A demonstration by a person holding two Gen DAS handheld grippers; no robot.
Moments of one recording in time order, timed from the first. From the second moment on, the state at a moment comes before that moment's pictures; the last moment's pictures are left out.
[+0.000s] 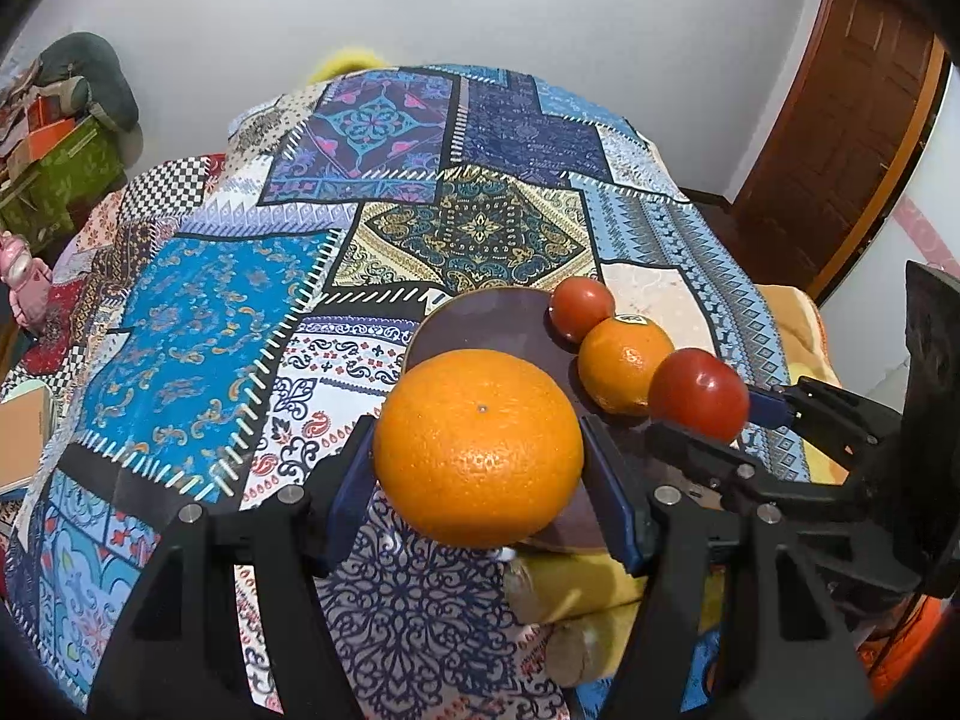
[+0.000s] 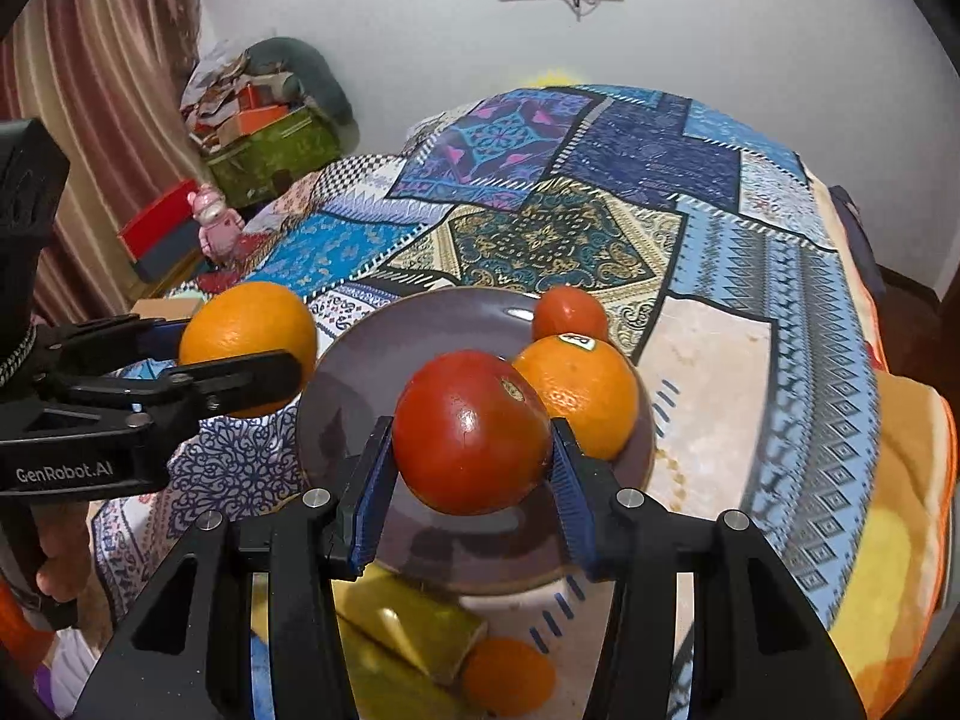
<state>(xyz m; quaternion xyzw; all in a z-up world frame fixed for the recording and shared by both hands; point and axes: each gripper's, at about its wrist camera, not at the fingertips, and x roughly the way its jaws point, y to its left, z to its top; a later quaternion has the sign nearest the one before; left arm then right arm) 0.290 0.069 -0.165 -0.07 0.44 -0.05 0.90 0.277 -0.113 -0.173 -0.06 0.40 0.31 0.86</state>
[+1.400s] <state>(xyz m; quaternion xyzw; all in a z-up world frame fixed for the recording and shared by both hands) 0.273 0.046 -0.158 -0.04 0.44 -0.07 0.90 0.262 -0.159 -0.168 -0.05 0.42 0.28 0.86</state>
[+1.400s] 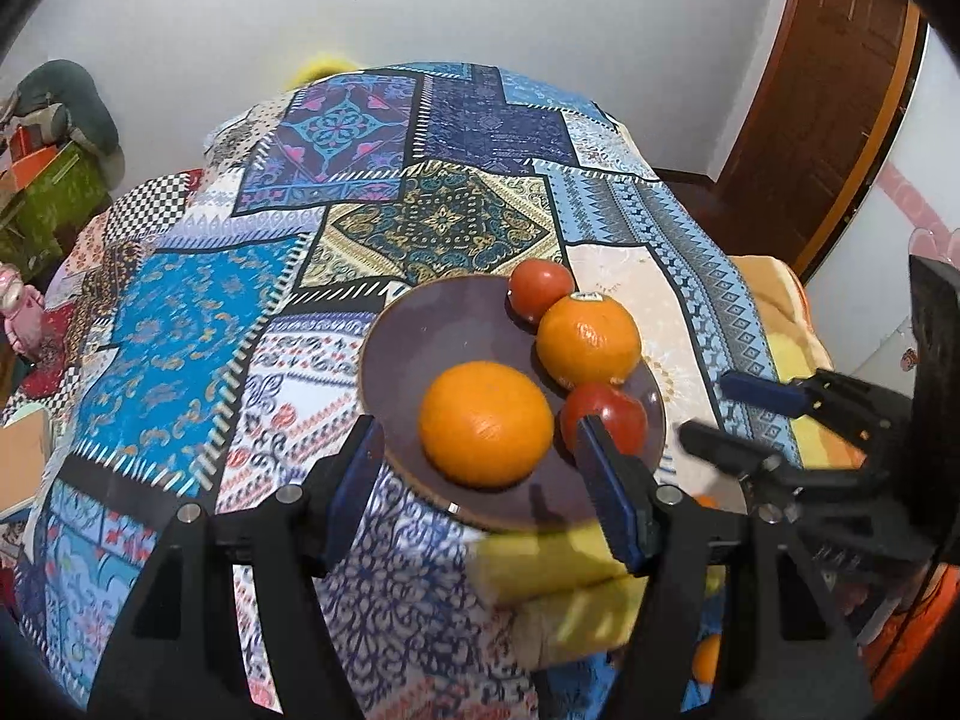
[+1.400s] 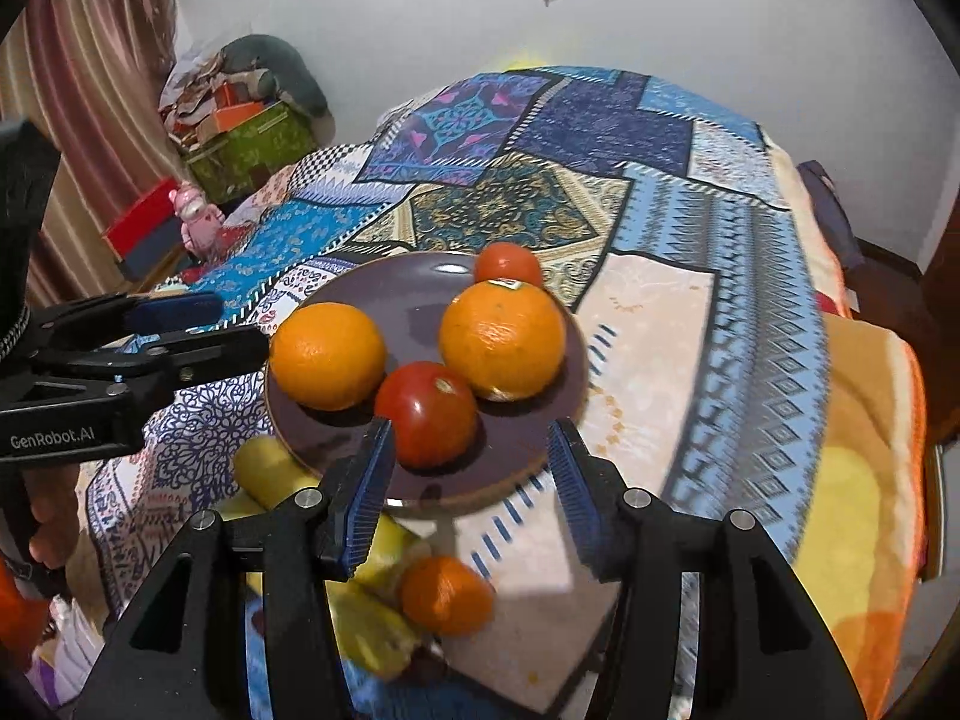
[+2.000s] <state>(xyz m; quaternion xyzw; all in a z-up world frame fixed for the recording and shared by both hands) 0.190 0.048 -0.183 -0.06 0.48 -0.06 0.87 0.198 -0.196 -0.177 -0.02 0.45 0.27 0.85</state>
